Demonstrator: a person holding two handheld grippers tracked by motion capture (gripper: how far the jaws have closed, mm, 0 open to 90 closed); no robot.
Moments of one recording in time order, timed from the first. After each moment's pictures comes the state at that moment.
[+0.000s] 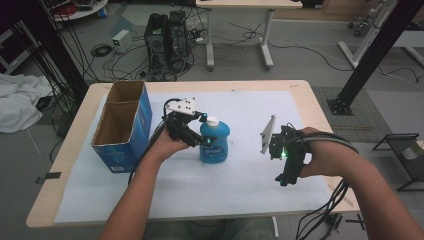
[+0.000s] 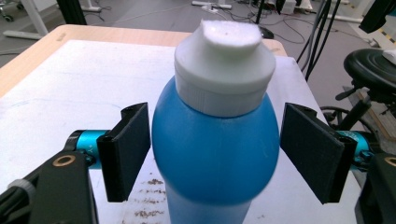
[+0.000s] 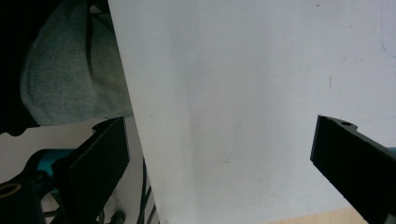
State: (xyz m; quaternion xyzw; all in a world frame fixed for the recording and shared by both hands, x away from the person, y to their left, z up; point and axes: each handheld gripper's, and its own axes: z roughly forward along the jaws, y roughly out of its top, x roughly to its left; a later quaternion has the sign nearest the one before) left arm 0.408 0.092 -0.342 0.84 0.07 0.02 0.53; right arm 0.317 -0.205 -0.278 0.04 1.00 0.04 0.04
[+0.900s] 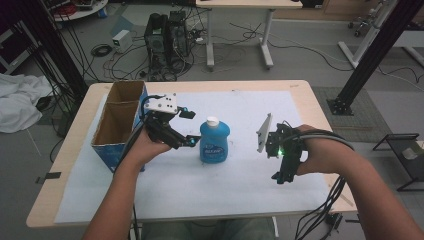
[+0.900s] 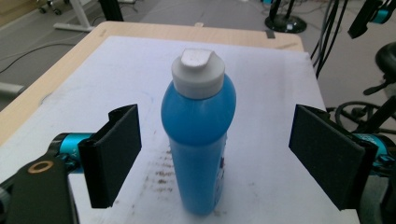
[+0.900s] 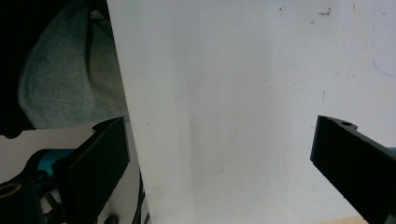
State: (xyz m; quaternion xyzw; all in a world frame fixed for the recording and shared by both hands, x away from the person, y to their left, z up) left arm 0.370 0.129 -0.297 0.86 0.12 0.08 0.49; right arm 0.320 -0.197 -0.276 0.03 1.00 0.05 0.04
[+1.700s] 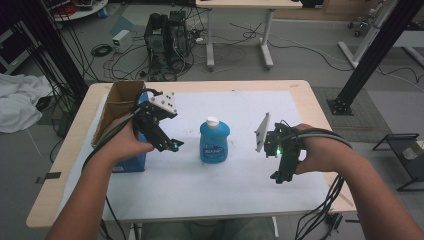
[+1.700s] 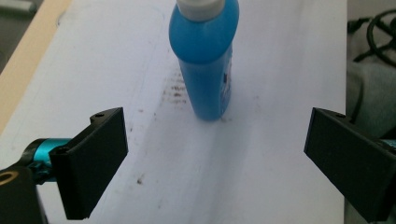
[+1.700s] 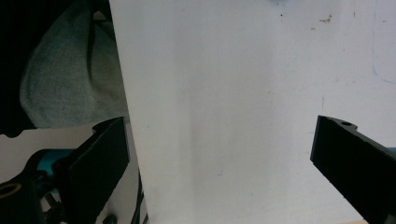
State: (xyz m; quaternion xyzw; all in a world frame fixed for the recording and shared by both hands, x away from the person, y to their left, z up) left arm 0.357 0.134 -0.255 0.95 0.11 0.10 0.29; right arm 0.322 -0.194 -0.275 0.02 1.00 0.05 0.04
